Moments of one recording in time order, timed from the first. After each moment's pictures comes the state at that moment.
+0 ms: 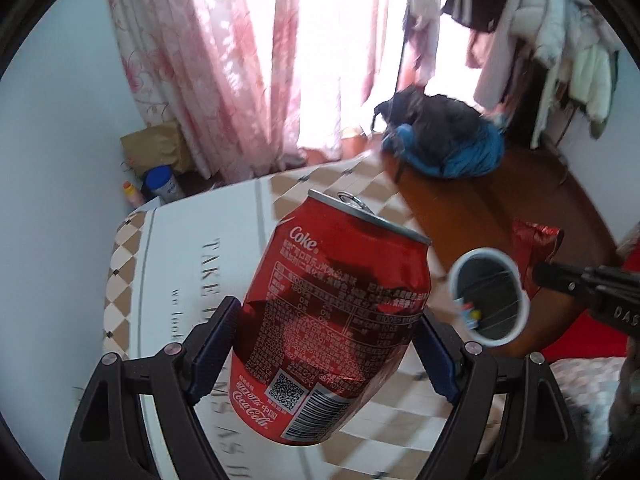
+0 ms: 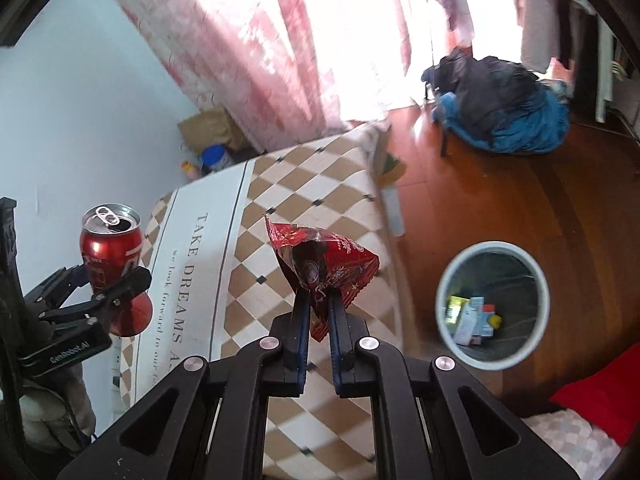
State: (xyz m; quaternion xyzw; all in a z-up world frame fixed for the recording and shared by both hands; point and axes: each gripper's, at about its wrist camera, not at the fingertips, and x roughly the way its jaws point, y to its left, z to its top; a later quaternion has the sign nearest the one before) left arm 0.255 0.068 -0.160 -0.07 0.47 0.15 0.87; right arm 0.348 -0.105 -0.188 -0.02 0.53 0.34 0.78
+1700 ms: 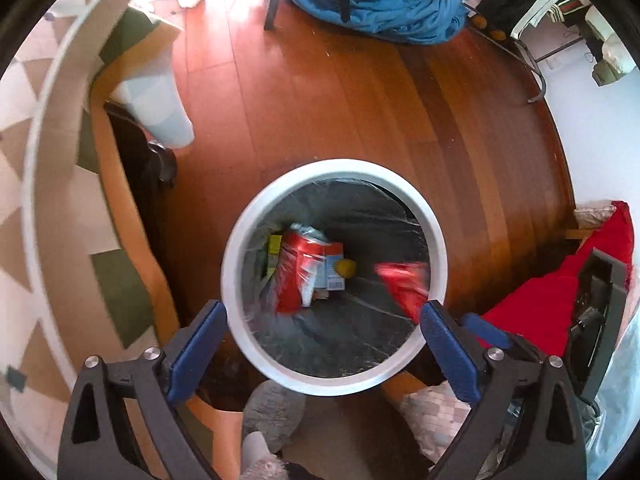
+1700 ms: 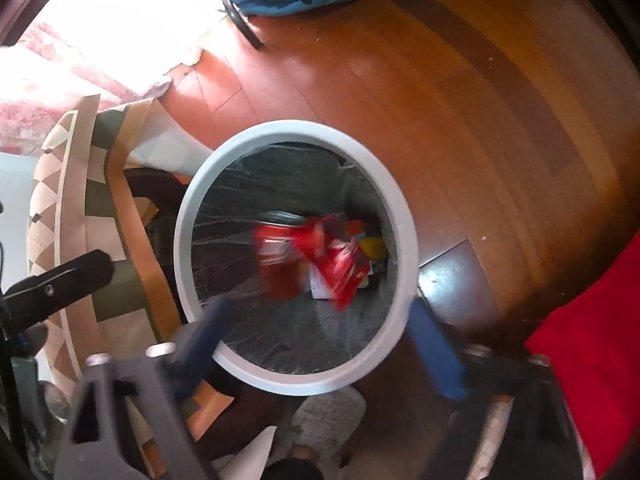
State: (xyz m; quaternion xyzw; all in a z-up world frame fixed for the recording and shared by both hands) left arm 0.518 -0.135 -0.405 -0.20 0.67 0.03 0.72; right arm 0.546 -0.331 -0.488 0.07 0.69 0.15 0.70
